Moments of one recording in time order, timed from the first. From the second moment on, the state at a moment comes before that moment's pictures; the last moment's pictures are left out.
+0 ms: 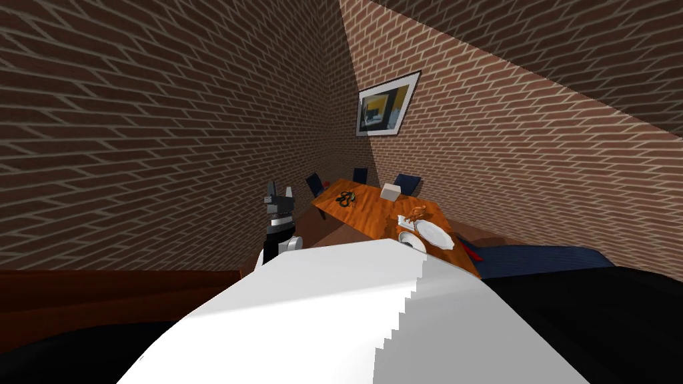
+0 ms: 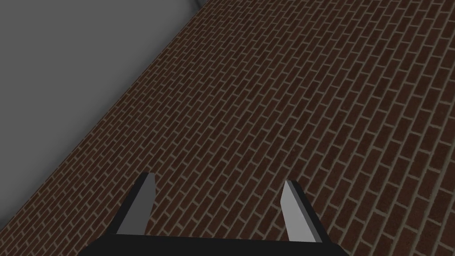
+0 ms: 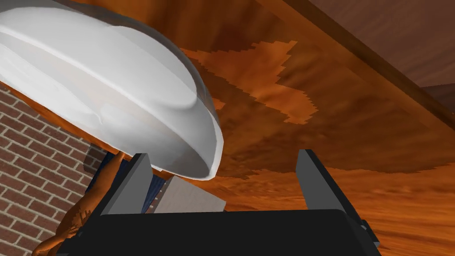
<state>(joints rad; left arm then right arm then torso) 0.48 0.00 -0.07 -2.33 -0.05 -0.41 0.10 0.14 -0.42 -0.02 -0.65 0.98 0.11 0.43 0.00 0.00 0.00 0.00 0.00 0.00</state>
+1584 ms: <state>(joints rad) 0.48 0.00 -0.07 -2.33 -0.05 -0.41 0.10 0.09 -0.40 0.03 -0.46 1.10 0.24 0.50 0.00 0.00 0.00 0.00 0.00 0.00</state>
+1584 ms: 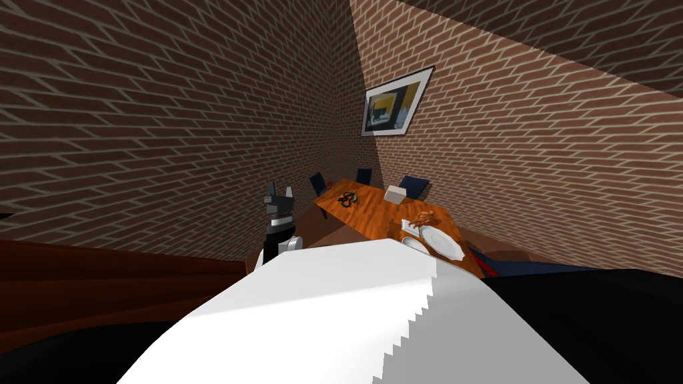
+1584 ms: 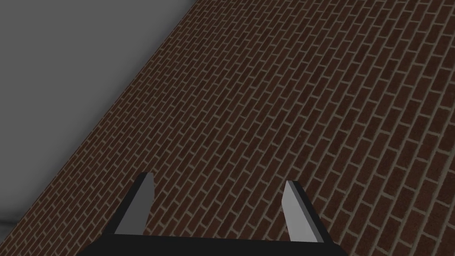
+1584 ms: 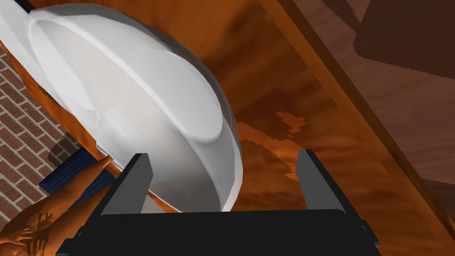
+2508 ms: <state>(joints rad) 0.48 0.00 -0.07 -2.33 -0.05 -0.41 0.10 0.09 -0.34 0.06 -0.55 1.03 0.31 0.62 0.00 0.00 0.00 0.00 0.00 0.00</state>
